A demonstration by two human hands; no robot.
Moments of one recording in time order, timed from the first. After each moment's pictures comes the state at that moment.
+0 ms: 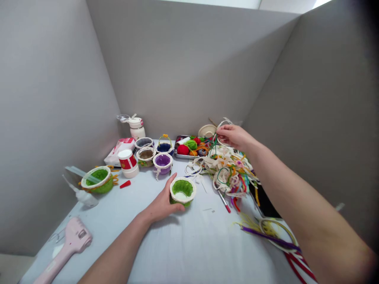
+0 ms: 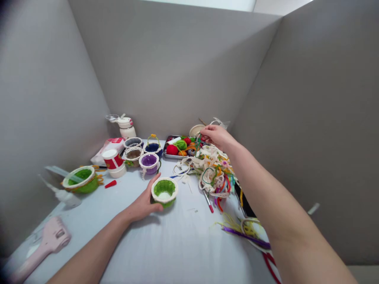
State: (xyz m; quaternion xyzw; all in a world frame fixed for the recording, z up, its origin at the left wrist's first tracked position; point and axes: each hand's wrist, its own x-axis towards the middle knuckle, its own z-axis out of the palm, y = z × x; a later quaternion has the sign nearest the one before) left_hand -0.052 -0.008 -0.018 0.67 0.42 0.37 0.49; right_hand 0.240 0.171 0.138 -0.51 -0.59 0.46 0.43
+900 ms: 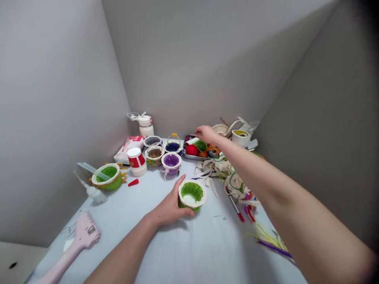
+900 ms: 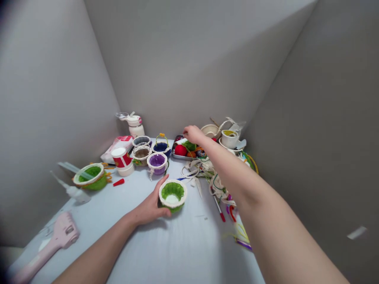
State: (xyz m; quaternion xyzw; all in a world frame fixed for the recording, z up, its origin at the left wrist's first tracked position) left_hand -0.052 -0.008 -0.017 0.66 0.42 0.37 0.51; right_hand 0.133 0.264 0.092 -0.52 -0.85 0.03 0.12
